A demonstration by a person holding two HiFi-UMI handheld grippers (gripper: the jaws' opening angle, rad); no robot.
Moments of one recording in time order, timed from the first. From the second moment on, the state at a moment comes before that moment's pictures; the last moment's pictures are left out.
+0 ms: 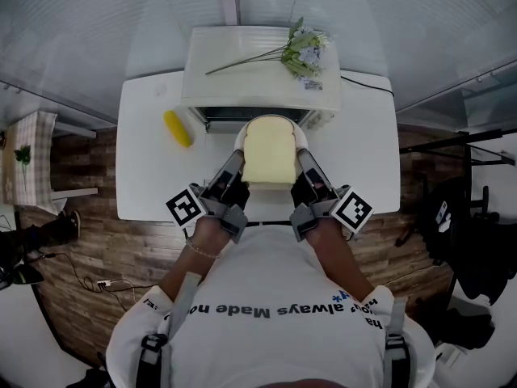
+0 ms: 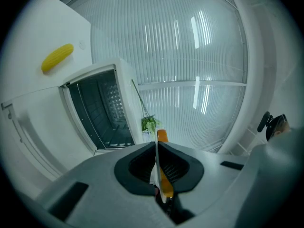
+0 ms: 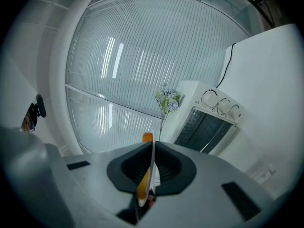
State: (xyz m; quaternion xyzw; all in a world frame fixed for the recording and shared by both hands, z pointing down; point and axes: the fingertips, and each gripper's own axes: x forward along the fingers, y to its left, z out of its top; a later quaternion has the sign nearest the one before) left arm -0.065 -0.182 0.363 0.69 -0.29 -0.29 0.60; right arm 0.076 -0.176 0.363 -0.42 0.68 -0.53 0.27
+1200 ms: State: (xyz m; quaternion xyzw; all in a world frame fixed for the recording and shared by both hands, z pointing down) left arm -0.060 -0.205 0.434 0.68 -0.31 -0.24 0.61; right arm 0.080 -0.197 0.438 -0.43 0.67 -0.56 0.22
